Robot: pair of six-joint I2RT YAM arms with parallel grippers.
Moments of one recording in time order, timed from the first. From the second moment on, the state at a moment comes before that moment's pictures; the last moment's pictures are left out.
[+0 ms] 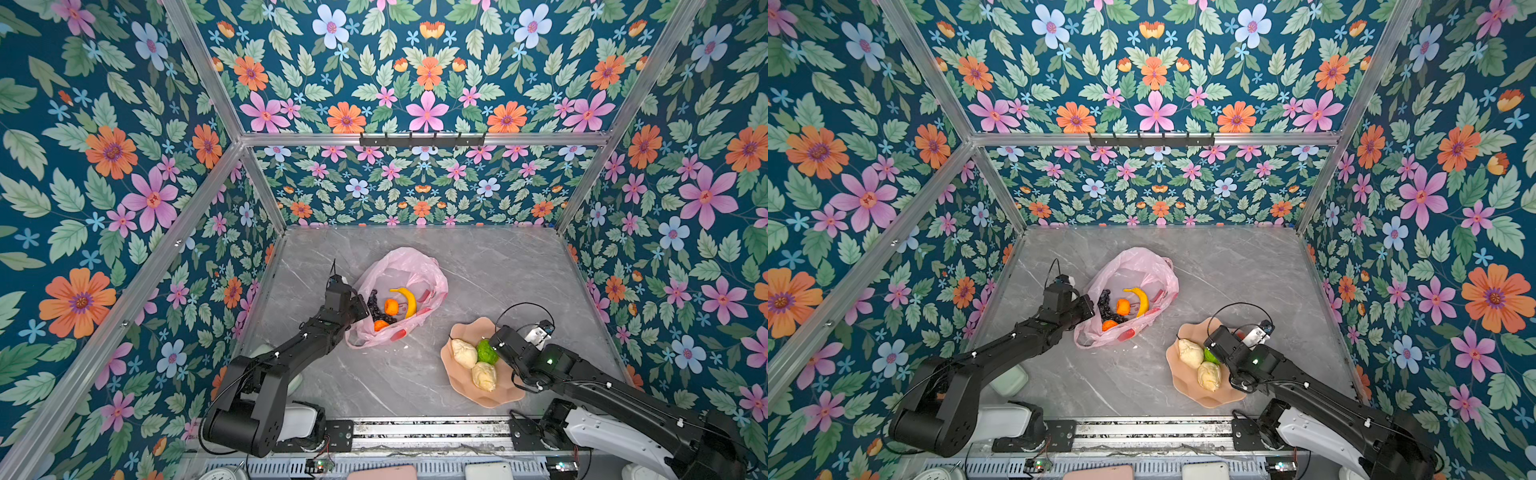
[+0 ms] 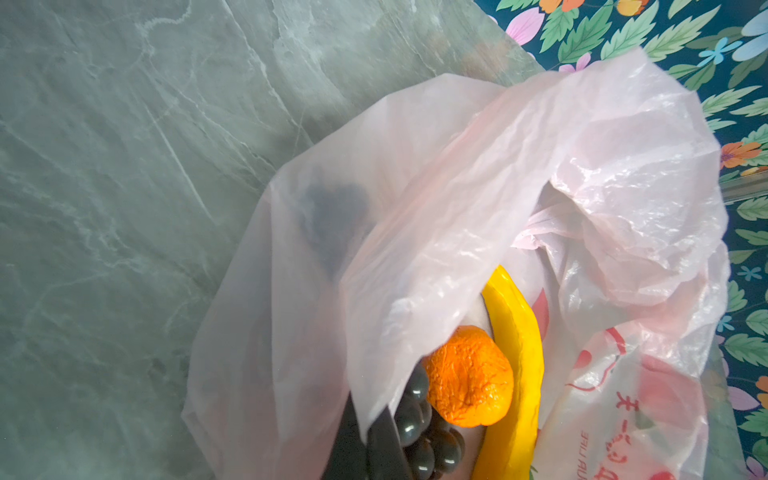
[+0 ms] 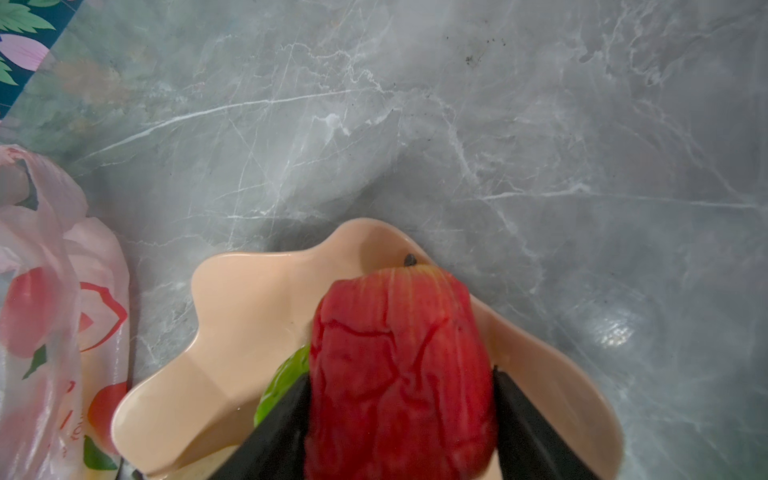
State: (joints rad) left arm -0.31 1.33 0.57 0.08 0.04 -0.65; right arm 0.80 0.91 0.55 -0.84 0.52 1.49
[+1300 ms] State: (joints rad) left arm -0.31 1.33 0.57 0.07 0.03 -0.65; right arm 0.65 0.93 0.67 -0.86 0.32 1.05
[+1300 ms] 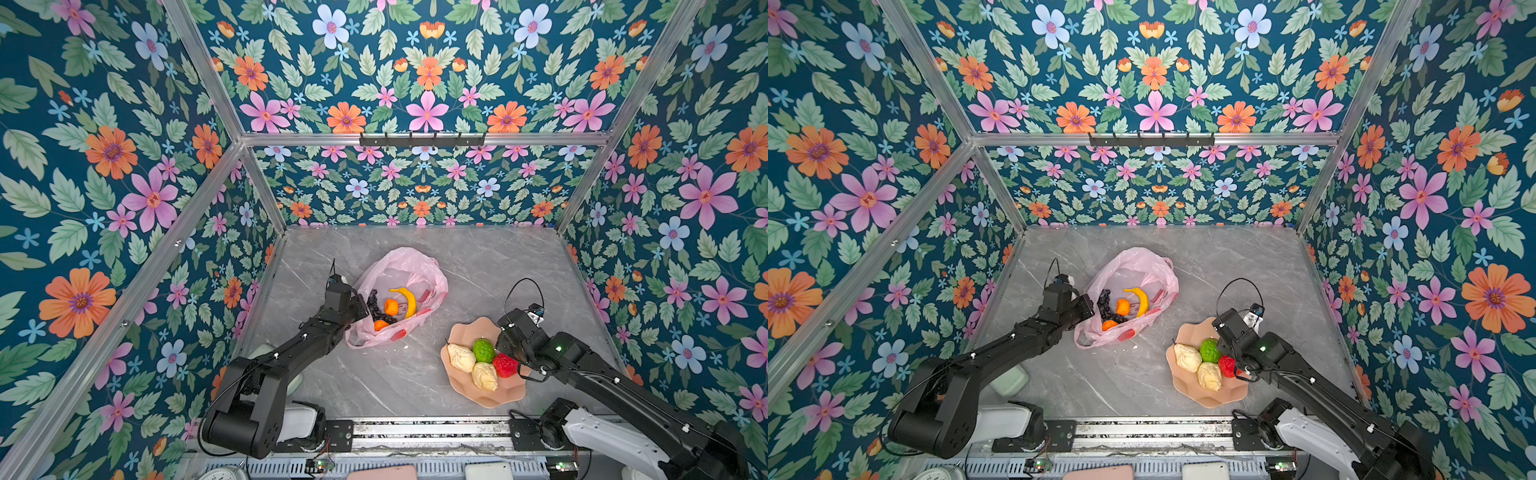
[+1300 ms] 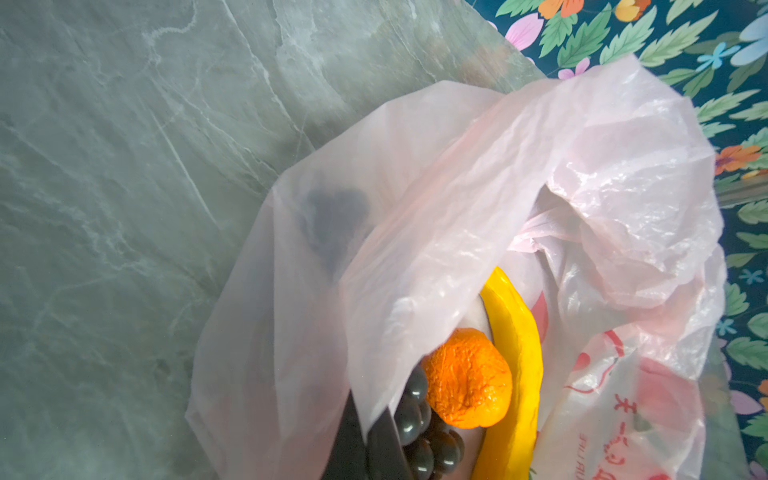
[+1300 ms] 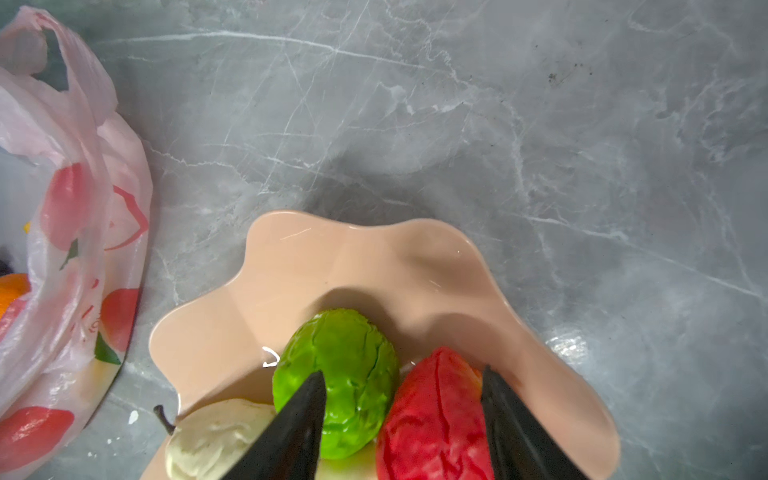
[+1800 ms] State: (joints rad) left arm -0.36 1.33 0.65 0.00 0.05 -0.65; right arm 0.70 1.21 0.93 -0.73 0.23 0.80
